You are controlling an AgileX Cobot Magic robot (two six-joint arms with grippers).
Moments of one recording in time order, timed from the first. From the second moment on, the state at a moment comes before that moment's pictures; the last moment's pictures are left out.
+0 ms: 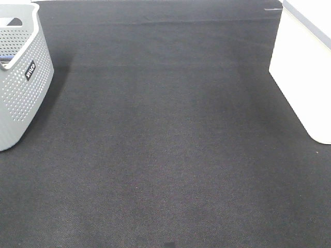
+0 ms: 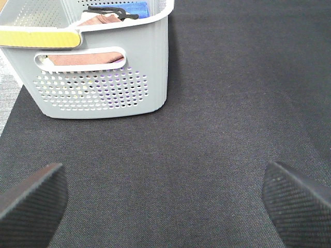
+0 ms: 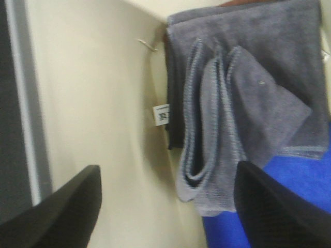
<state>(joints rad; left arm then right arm) 0.01 0.00 -0.50 -0.03 1.05 0.03 -0.30 2.14 -2.15 0.43 1.20 -0.15</state>
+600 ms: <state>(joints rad) 0.01 0.00 -0.50 -0.03 1.05 0.03 0.05 2.00 -2.15 0.20 1.21 -0.09</state>
